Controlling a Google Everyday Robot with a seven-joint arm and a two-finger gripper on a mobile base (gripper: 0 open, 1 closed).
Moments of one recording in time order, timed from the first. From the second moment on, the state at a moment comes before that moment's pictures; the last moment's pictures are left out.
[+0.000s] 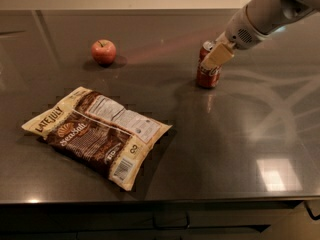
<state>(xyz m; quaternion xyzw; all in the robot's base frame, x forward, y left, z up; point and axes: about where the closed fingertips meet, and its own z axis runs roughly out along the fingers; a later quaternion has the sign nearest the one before) 0.645 -0.156 0.912 -0.49 0.82 0.09 0.30</state>
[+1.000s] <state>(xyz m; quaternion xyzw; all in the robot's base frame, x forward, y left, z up) 0.565 -0.090 0.941 -0.57 0.75 0.17 0.27</state>
